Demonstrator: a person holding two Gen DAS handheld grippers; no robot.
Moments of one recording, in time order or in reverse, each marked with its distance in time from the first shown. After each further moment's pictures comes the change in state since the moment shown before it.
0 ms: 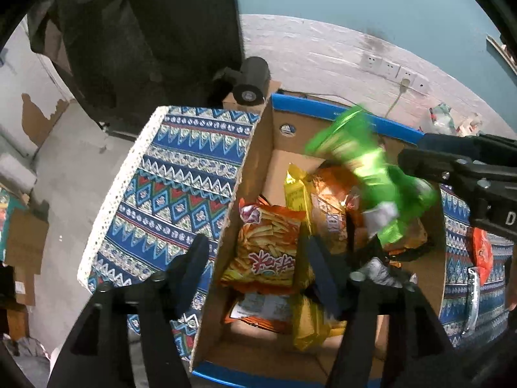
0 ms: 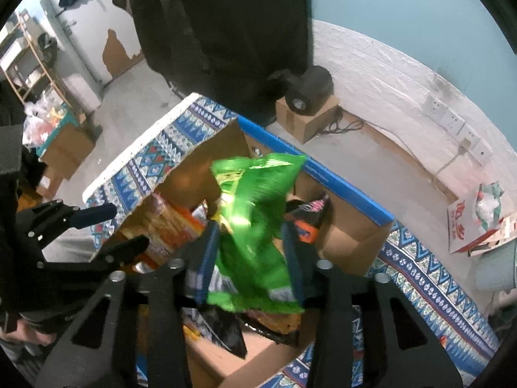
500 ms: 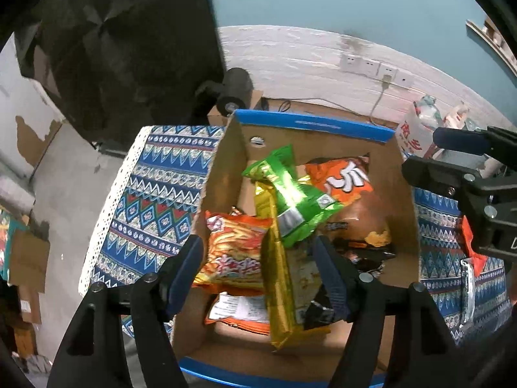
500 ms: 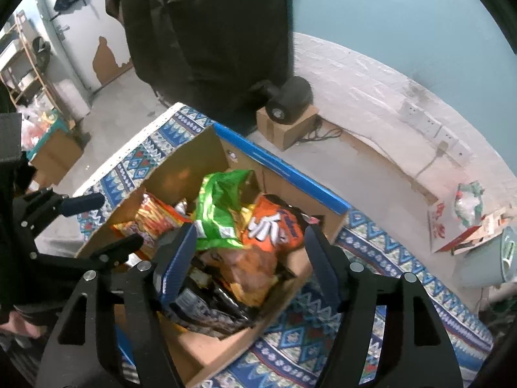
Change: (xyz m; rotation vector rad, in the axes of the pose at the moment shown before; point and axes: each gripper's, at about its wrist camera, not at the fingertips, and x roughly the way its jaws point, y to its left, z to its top) left arm -0.017 -0.036 0.004 0.079 -0.035 -0.020; right arm -0.034 -0.018 -0.020 -0.010 -0.046 -0.085
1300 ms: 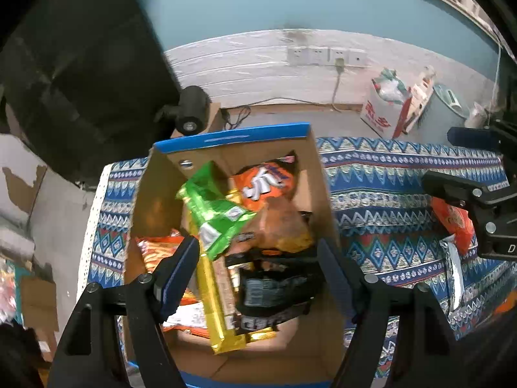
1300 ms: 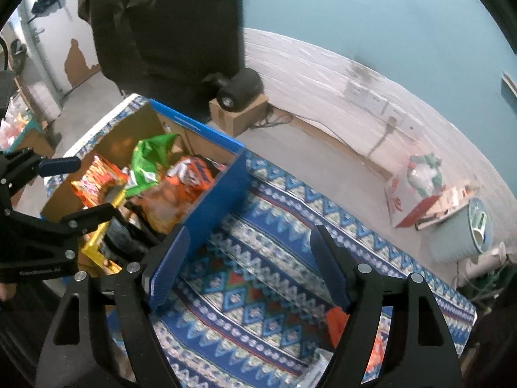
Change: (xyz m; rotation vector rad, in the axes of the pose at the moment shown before) left arm -0.013 -0.100 0.009 0.193 -0.018 -0.028; right arm -0.049 -0.084 -0.074 0.057 0.012 -0.136
